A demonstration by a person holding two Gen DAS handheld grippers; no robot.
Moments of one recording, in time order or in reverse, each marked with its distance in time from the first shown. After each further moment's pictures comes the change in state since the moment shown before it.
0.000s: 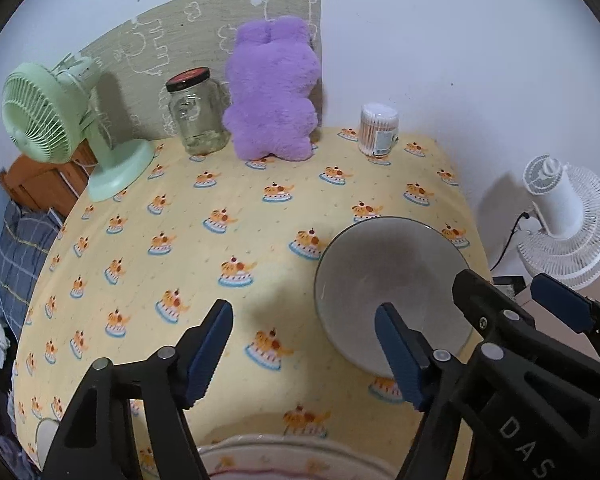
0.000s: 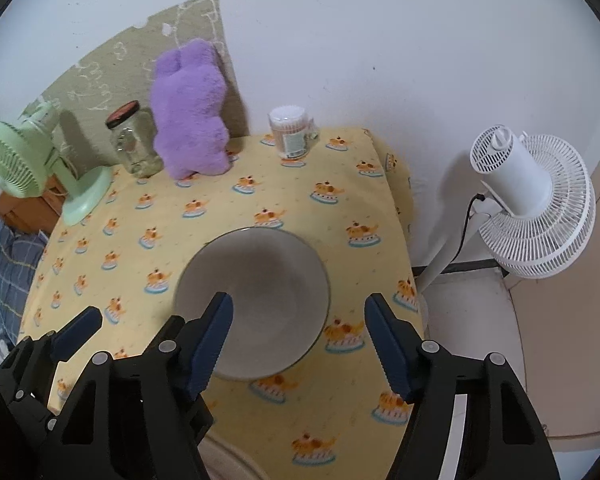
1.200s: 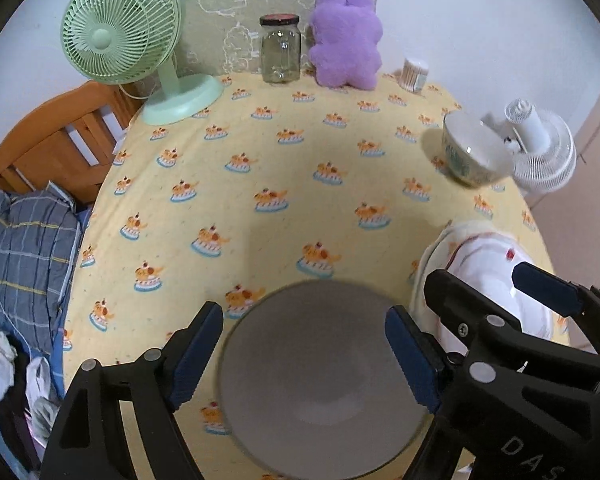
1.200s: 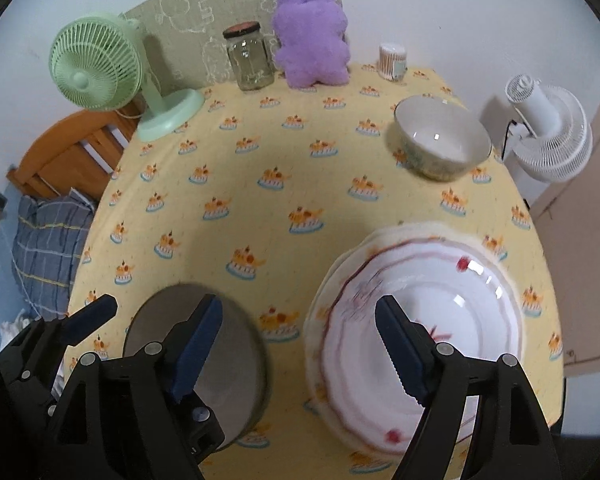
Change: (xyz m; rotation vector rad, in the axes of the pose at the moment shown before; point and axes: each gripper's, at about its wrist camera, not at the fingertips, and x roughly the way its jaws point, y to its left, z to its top) left arm -0.072 0.224 -0.111 0.104 0.114 -0.145; right arm -0.075 0.213 -0.134 0.043 0.108 0.021
